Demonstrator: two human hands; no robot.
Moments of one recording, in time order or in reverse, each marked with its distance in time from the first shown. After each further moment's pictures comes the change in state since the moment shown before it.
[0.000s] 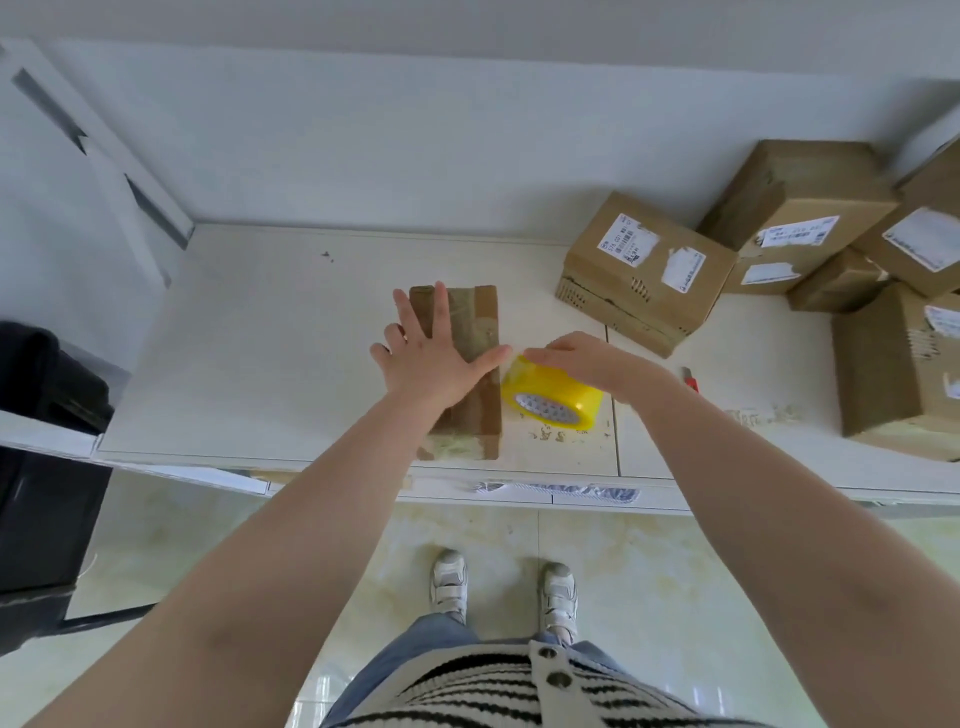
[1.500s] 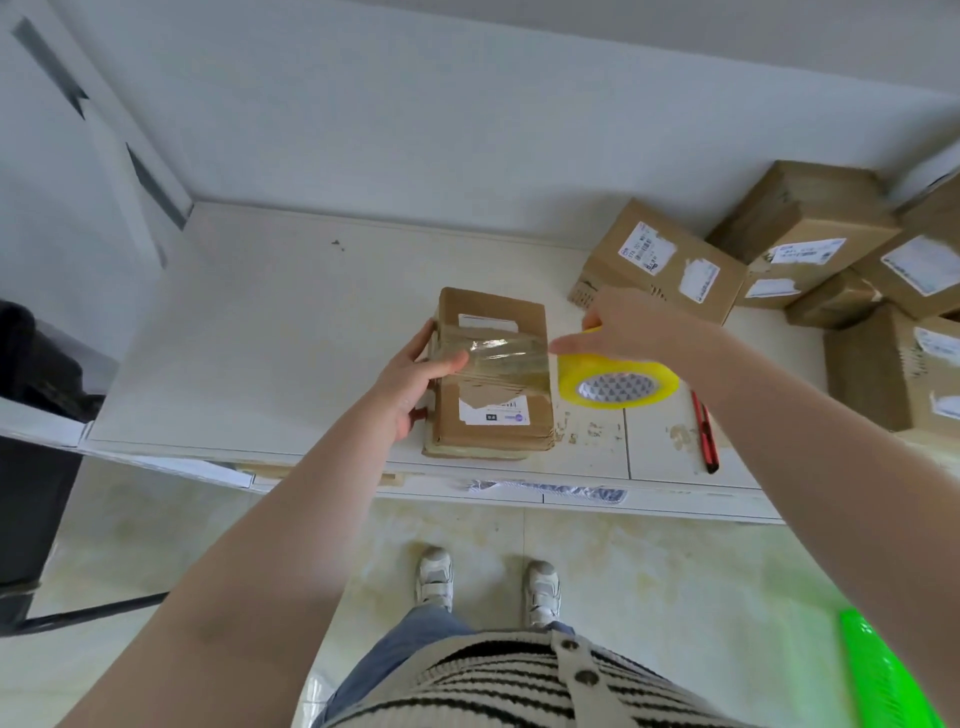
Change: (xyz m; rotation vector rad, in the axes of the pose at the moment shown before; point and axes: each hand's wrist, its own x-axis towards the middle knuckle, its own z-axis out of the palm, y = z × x) left_hand 0.003 -0.071 0.015 -1.439 -0.455 -0.173; right_hand -0.019 -0.053 -0.043 -0.614 0.139 -0.083
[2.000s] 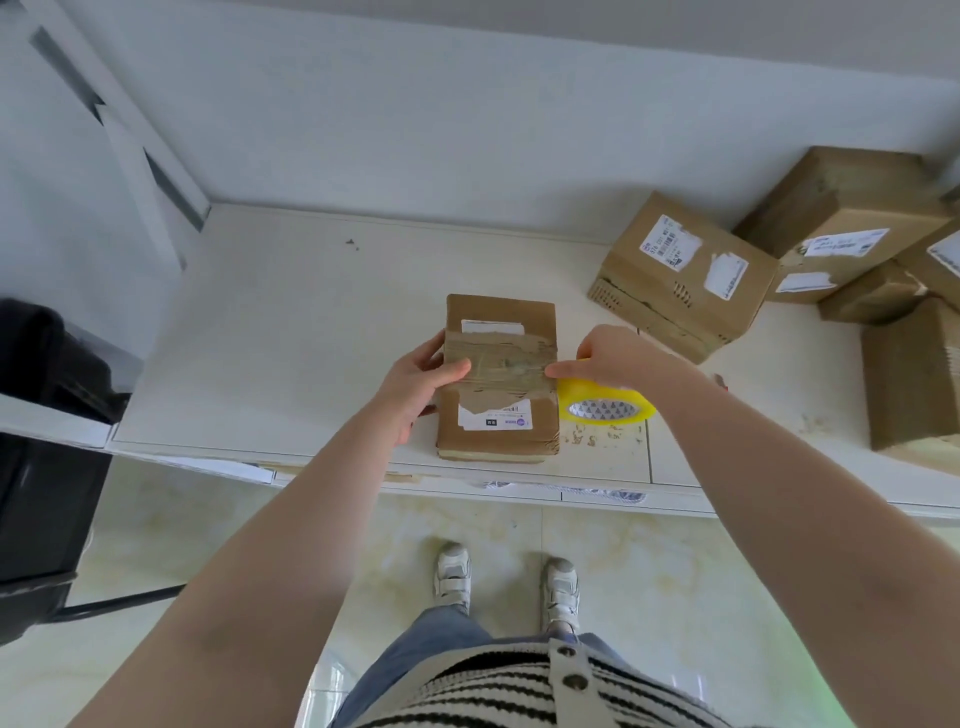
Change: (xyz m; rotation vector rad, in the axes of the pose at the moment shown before) left_hand 0.009 -0.006 -0.014 0.100 -0.003 0.095; right_hand 0.037 0.004 0.066 0.188 -0.099 0.101
